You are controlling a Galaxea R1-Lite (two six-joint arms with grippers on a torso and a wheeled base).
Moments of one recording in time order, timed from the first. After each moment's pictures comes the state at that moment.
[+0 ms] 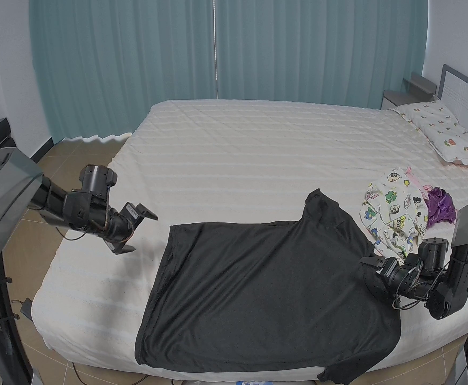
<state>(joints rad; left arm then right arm) -0.09 2.23 -1.34 -0.09 -0.25 -0.93 -0.01 2.27 -0.30 -1.42 0.36 0.85</state>
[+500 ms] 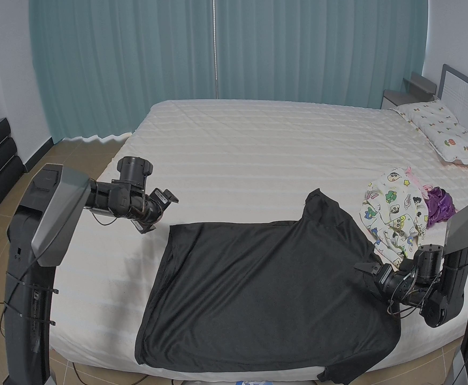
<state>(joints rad) -0.17 2.55 -1.84 0.02 -0.08 -0.93 0.03 2.35 -0.24 -1.55 0.36 0.85</state>
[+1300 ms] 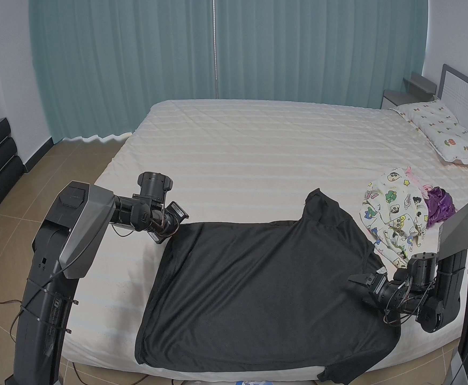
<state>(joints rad) -0.22 2.67 -1.93 0.02 -0.04 -0.94 0.05 2.39 -0.23 -1.55 0.36 0.85</state>
